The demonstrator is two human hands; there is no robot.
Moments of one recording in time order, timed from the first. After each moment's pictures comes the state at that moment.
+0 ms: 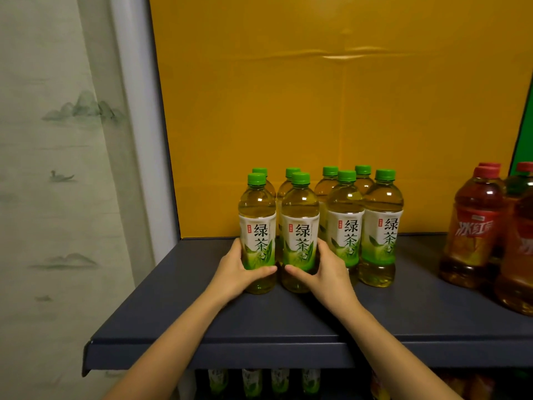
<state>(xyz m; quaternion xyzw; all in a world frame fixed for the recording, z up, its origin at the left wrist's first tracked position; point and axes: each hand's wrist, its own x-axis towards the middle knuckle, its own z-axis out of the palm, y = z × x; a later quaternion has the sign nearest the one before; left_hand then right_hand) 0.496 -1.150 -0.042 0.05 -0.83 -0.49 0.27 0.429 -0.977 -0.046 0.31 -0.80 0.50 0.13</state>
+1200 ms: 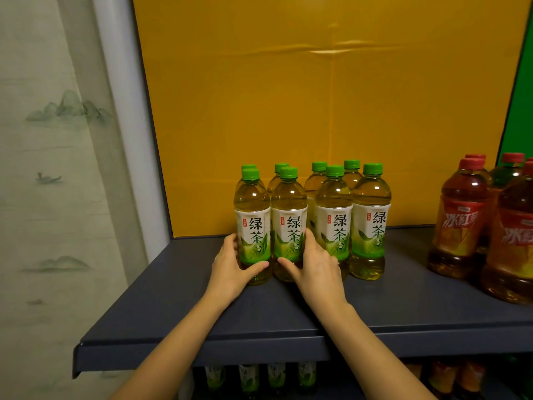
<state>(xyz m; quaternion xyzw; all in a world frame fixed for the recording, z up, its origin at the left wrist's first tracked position) 0.480 -1.150 -0.061 0.07 -0.84 -0.42 0.34 0.434 -0.984 -0.048 0.26 -0.87 0.33 0.24</state>
